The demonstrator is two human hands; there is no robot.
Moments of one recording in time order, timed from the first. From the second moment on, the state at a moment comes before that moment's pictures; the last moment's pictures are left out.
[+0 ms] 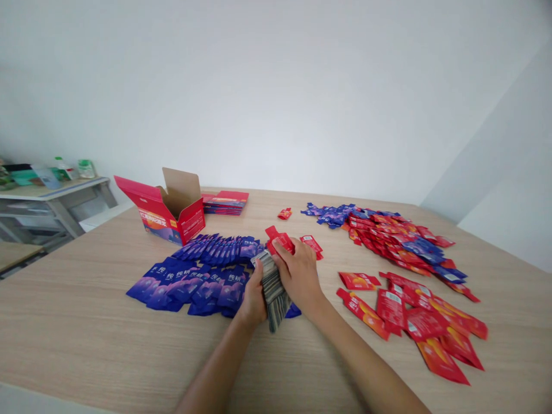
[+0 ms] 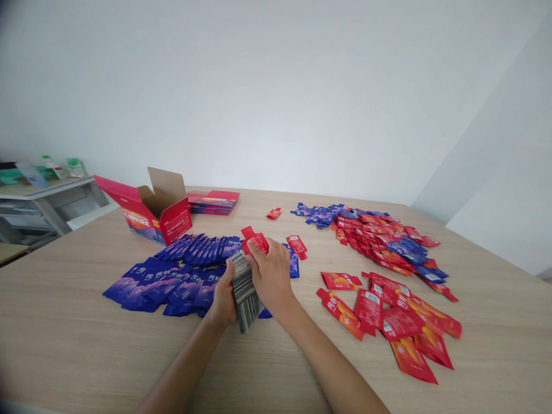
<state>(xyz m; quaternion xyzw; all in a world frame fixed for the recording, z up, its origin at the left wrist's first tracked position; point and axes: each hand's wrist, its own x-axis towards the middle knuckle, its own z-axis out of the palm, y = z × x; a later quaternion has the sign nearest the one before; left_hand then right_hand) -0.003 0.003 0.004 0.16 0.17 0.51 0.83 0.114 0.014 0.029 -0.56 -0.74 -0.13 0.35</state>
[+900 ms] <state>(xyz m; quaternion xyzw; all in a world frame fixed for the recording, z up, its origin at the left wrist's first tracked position) 0.001 0.009 0.003 0.15 0.16 0.60 0.77 0.097 -0.004 0.034 -0.48 -0.80 -0.01 0.36</state>
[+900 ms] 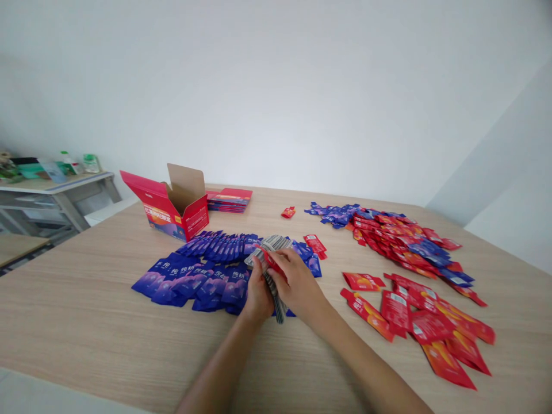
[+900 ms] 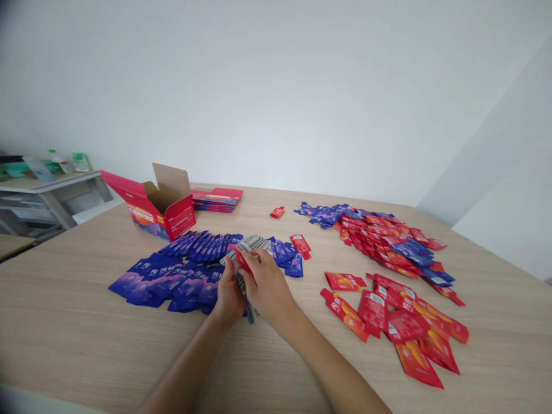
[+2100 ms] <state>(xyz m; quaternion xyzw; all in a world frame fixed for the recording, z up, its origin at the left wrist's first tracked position) 0.016 -0.011 0.004 0.14 0.13 0.51 0.84 0.113 0.014 0.031 -0.53 -0.74 0.04 0.41</state>
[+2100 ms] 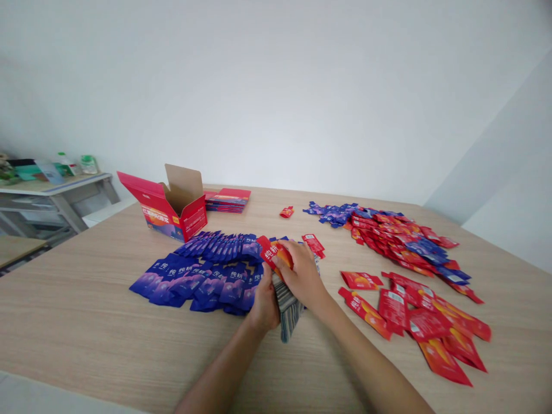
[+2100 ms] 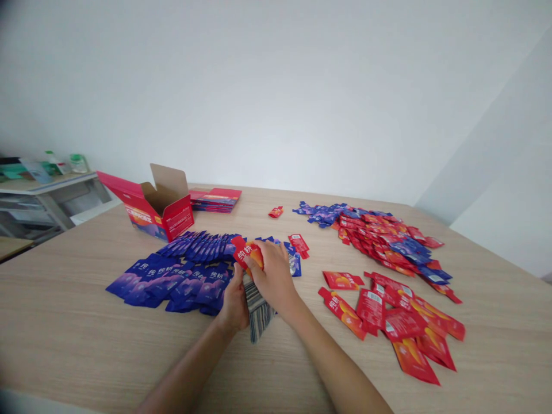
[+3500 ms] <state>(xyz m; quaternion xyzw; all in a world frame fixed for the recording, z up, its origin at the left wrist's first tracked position) -0.015 0.007 0.015 0.16 0.15 0.56 0.80 0.117 -0.001 0.047 -0.53 -0.80 -0.11 0.26</state>
